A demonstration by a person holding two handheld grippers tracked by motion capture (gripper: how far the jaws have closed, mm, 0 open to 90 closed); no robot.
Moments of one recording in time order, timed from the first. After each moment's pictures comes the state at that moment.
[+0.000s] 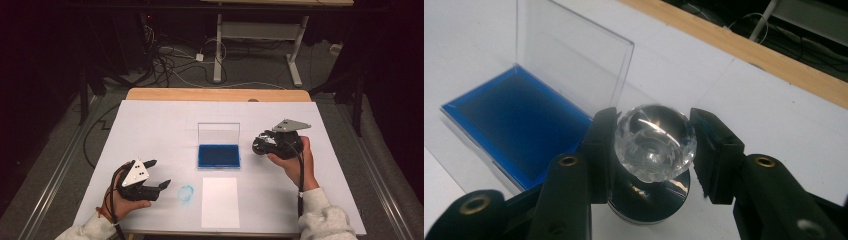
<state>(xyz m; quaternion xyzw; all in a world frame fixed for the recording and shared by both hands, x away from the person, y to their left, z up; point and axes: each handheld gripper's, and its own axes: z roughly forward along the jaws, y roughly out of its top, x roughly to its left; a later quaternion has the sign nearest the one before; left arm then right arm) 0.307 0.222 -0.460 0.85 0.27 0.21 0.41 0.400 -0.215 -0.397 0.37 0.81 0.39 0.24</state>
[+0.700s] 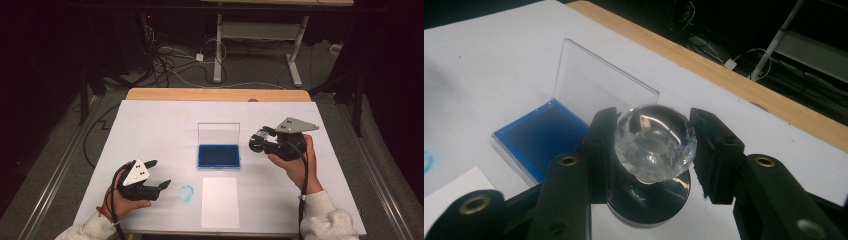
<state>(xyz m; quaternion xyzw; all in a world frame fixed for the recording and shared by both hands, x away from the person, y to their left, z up) 0.308 0.223 -0.462 0.85 0.27 0.21 0.40 0.376 -0.206 -0.367 0.33 0.80 0.44 0.26</state>
